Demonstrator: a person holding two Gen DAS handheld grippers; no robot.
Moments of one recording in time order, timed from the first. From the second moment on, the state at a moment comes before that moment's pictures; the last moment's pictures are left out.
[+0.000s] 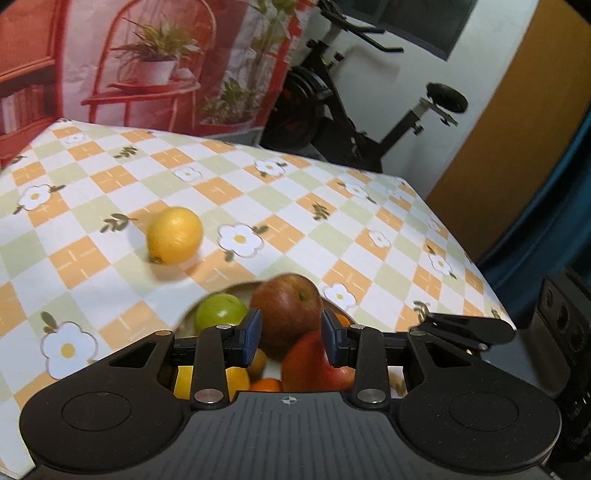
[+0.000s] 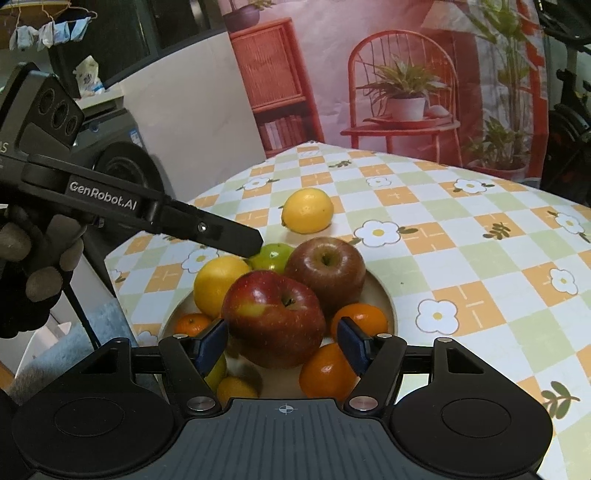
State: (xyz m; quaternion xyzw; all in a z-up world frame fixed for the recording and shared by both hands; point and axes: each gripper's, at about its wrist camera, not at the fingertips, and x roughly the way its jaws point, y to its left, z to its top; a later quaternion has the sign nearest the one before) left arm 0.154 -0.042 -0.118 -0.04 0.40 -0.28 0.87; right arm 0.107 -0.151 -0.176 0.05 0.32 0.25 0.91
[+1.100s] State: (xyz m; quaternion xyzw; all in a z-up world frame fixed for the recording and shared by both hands) left arm 0.232 0.002 -0.093 -0.04 0.35 -0.17 0.92; right arm 0.242 -0.125 -0.145 -0.04 0.29 0.26 0.92
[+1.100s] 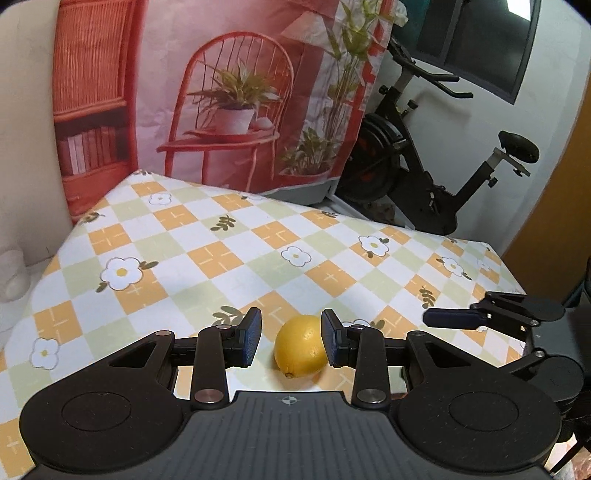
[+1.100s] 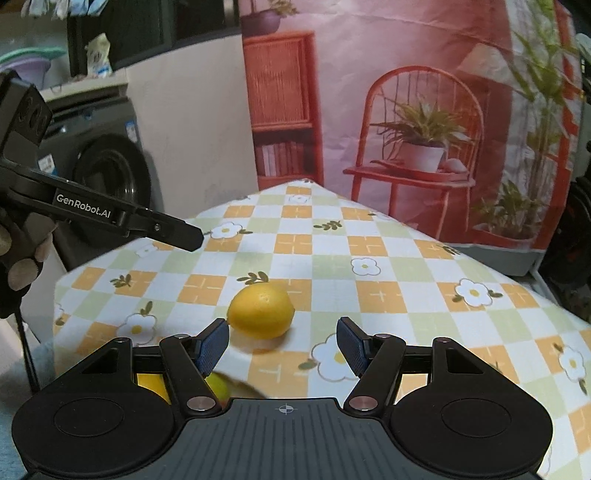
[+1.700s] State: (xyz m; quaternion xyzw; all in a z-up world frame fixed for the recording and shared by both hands) left arm 0.280 0.000 -0.148 -0.09 0.42 -0.22 0.88; right arm 0.297 -0.079 -0.175 -0.12 0.34 0.30 0.88
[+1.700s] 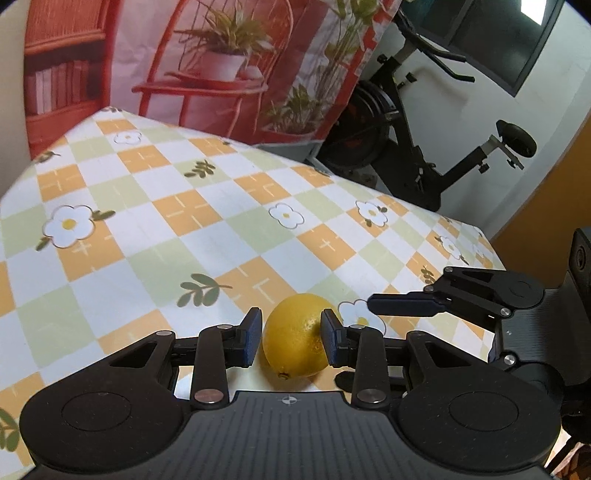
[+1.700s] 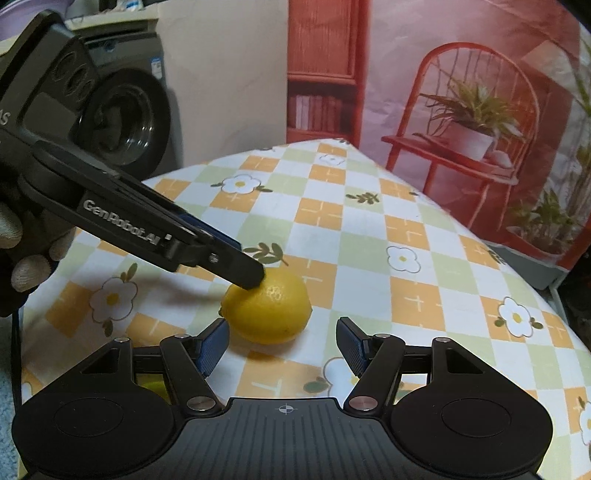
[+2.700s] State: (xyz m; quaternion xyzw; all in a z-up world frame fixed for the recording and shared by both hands) left arm 0.313 0.006 -0.152 -0.15 0.41 -0.24 0.87; right arm 0.331 -0.086 -0.195 -0.09 0.36 0.31 0.88
